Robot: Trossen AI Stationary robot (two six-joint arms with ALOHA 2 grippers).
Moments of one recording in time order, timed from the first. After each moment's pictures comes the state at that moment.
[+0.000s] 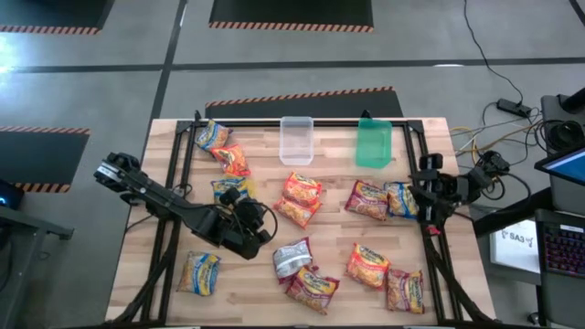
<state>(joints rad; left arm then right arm) -0.46 1.52 1.07 -0.72 -0.86 -0.89 0.58 0.03 0.10 0.58 0.49 -0.53</state>
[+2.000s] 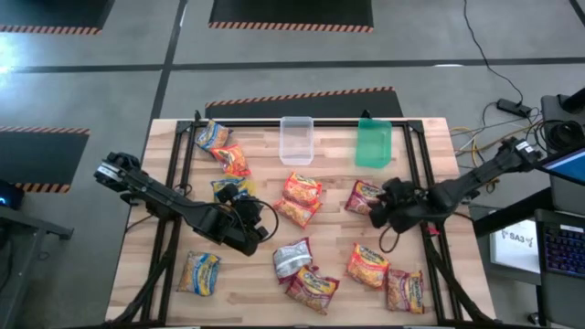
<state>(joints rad) -0.44 1.52 1.07 -0.81 -0.86 -0.87 0.45 1.00 0.65 -0.83 0.60 1.31</state>
